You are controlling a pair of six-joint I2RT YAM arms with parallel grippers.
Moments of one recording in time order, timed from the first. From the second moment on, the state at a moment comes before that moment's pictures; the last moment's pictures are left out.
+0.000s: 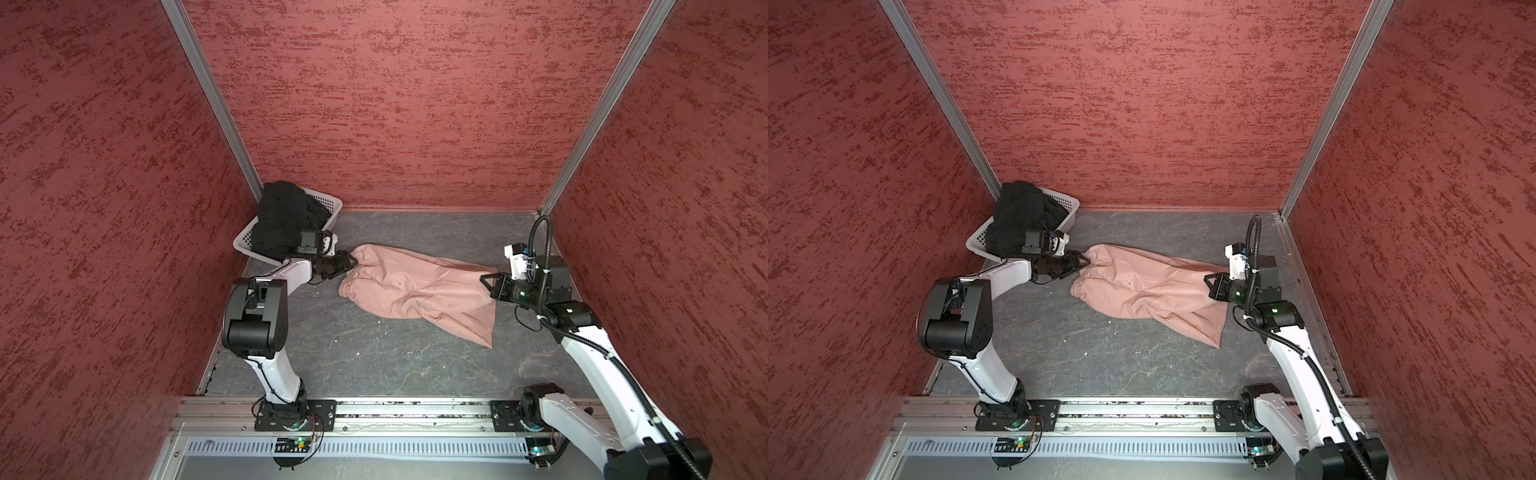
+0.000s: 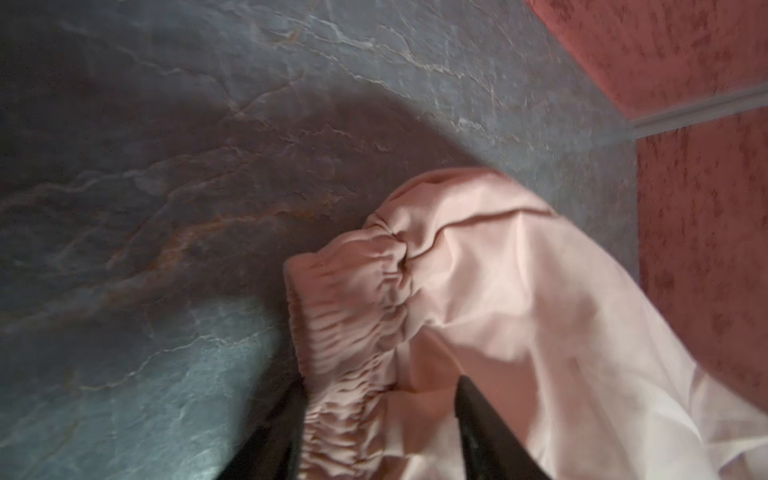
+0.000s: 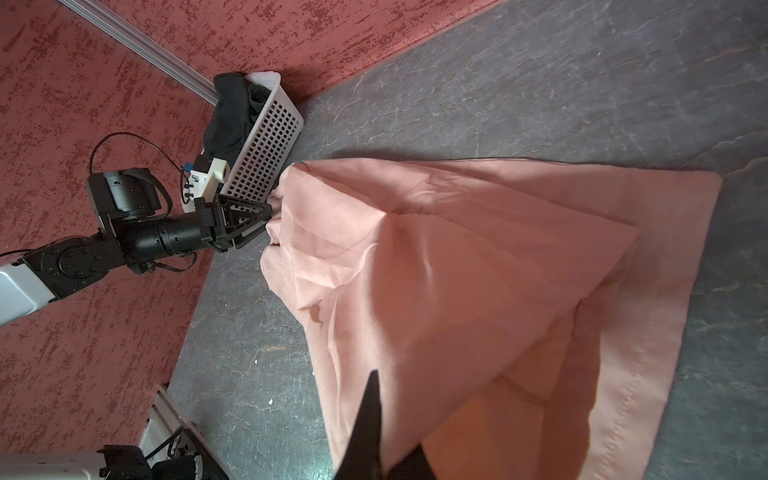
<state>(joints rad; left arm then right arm) -0.05 1.77 1.08 -0.22 0.52 -0.41 0.11 0.95 0.79 -0.44 -0.51 0.43</state>
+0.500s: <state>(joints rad) -0.11 1.81 1.54 -0.44 0.60 -0.34 -0.04 1.24 1.07 -0.37 -0.57 0.41</state>
